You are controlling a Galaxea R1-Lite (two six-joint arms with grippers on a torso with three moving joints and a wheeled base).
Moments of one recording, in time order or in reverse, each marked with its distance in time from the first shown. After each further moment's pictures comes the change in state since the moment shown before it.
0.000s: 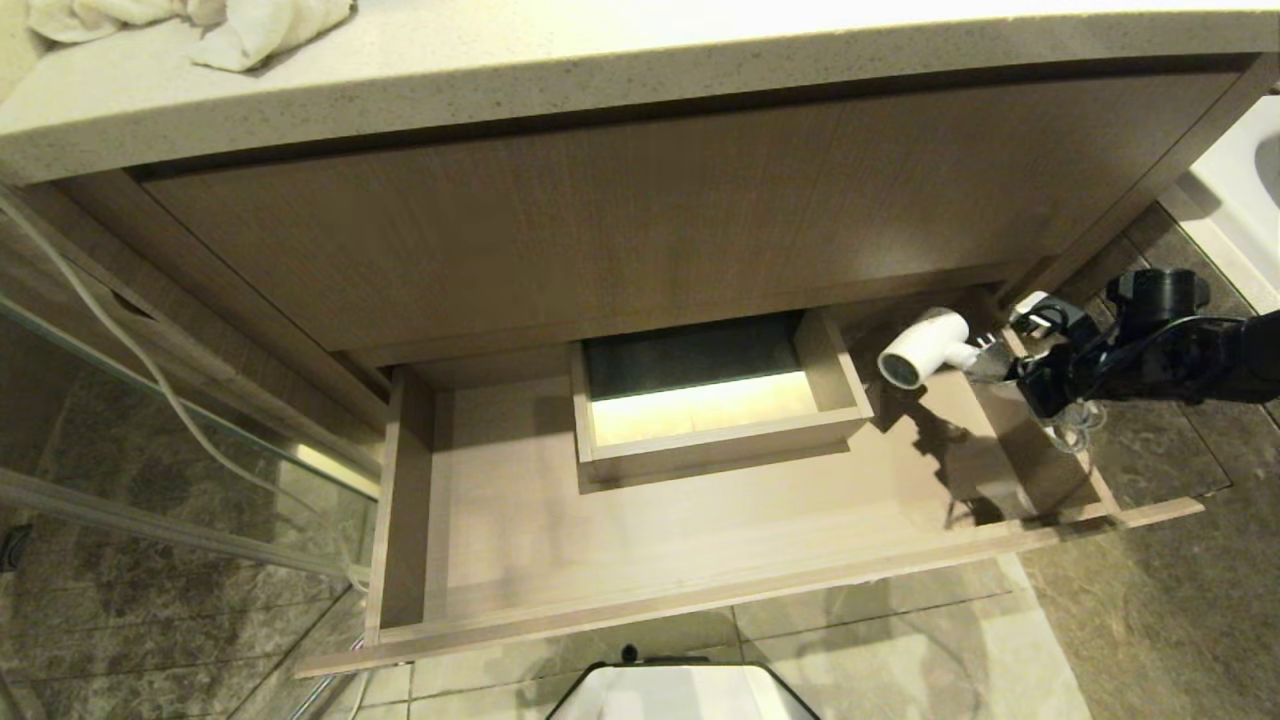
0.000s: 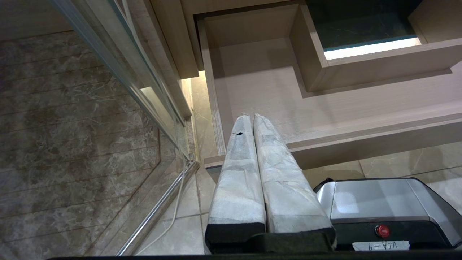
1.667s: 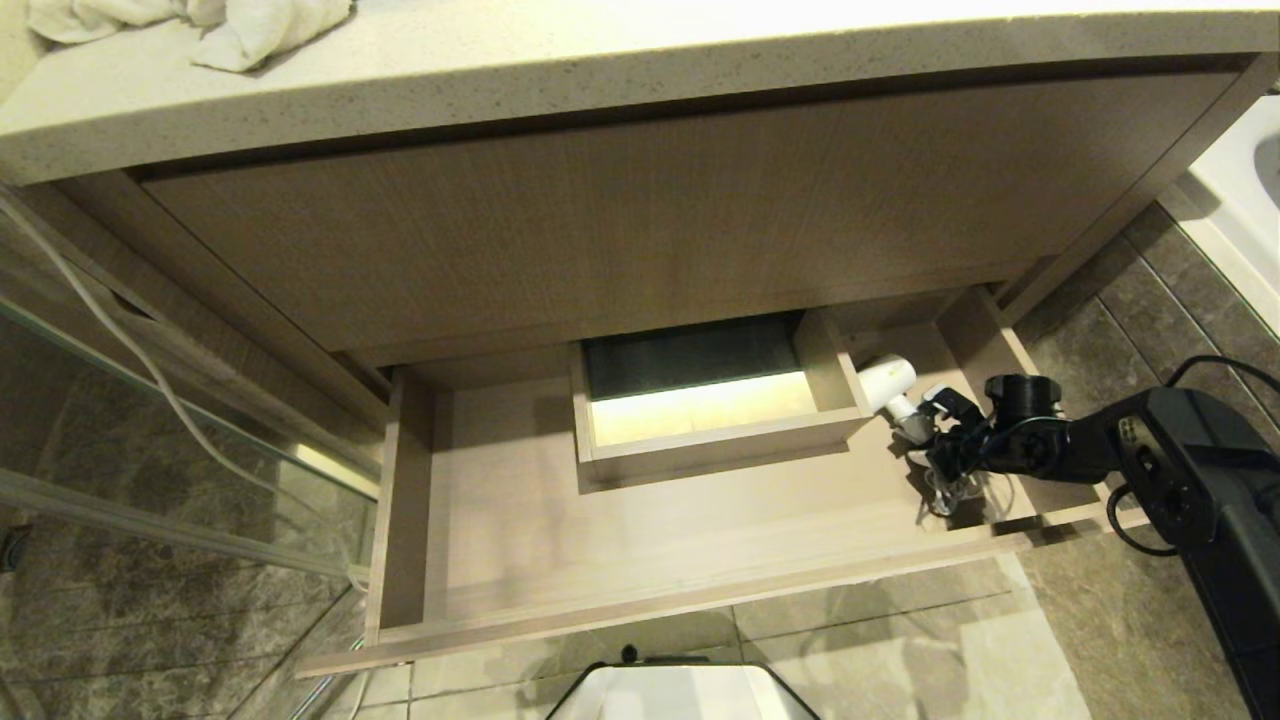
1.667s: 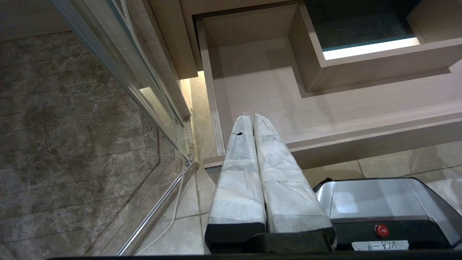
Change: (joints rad) left arm 0.000 0.000 0.000 0.000 0.000 0.000; right arm 0.082 0.552 -0.373 -0.116 -0.003 0.039
